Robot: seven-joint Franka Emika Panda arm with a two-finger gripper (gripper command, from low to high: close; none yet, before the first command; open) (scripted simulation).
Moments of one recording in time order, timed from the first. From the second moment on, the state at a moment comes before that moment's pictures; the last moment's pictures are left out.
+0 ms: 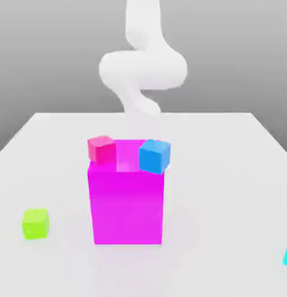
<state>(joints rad) 0.03 -0.74 0.03 -2.28 -0.04 2.31 0.72</state>
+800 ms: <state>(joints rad) 0.06 0.07 -0.47 -2.51 0.25 2.64 -0.33</state>
